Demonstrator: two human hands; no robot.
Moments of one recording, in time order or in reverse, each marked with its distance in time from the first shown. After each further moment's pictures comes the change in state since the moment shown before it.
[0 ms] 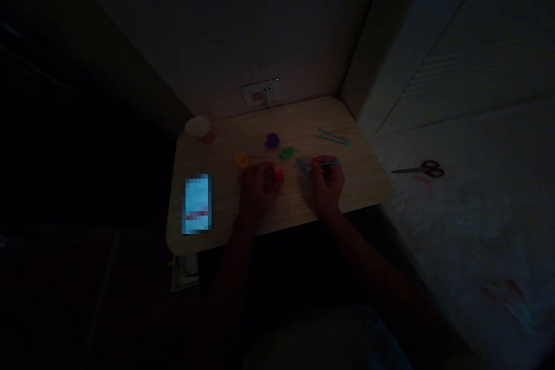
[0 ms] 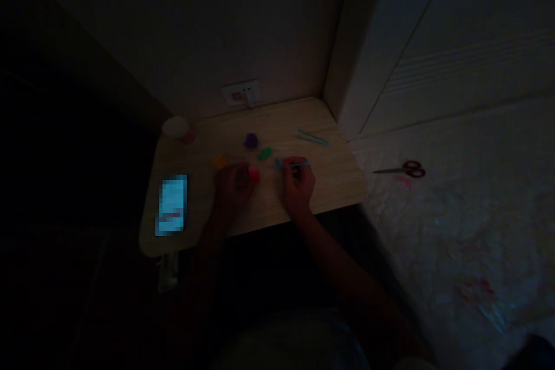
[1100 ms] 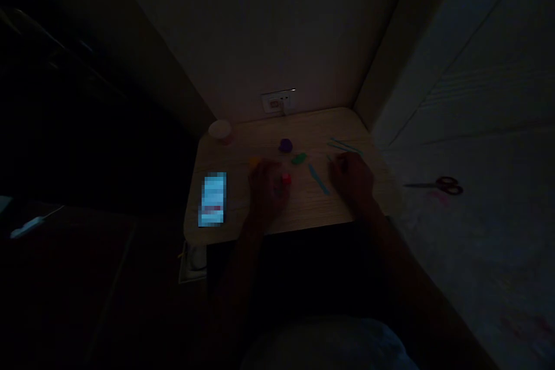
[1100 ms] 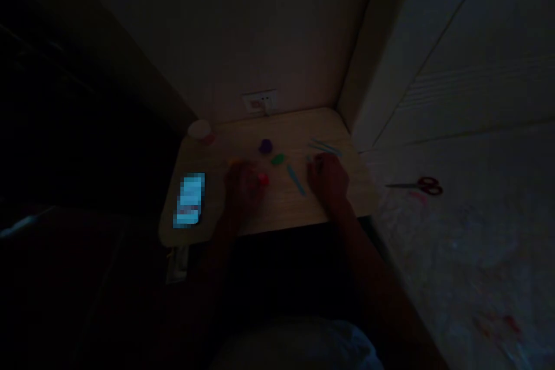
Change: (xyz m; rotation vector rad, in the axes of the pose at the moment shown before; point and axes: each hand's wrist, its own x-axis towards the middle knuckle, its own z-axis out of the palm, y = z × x) left_hand -0.006 0.010 -0.009 0.057 0.108 0.075; right_hand 0.067 0.018 -0.050 -0.952 -0.295 -0.140
